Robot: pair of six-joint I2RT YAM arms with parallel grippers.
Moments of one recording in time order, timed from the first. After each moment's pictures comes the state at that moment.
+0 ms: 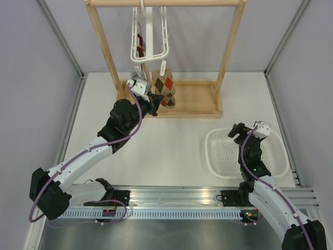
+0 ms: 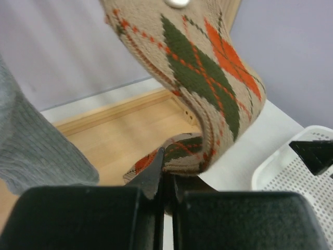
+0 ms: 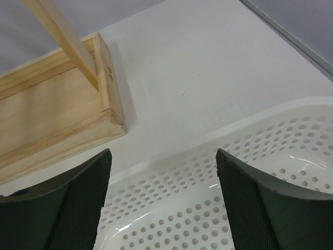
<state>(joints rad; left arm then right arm) -0.65 1.16 0.91 0.31 -0.03 -0.13 0.27 0.61 0.17 0.28 0.56 0.36</state>
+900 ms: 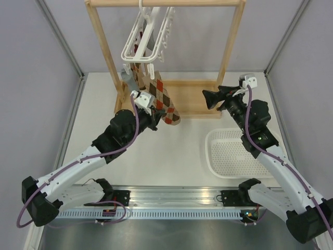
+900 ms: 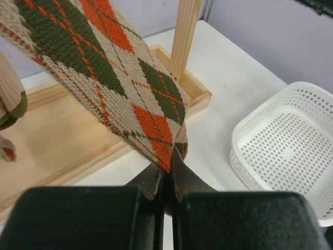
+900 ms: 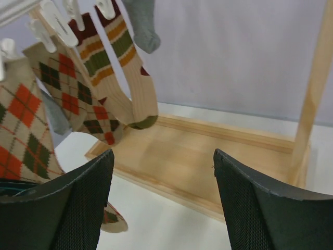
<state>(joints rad) -0.81 1.01 0.88 0.07 -0.11 -0.13 0.38 0.93 0.86 0.20 -0.06 0.28</state>
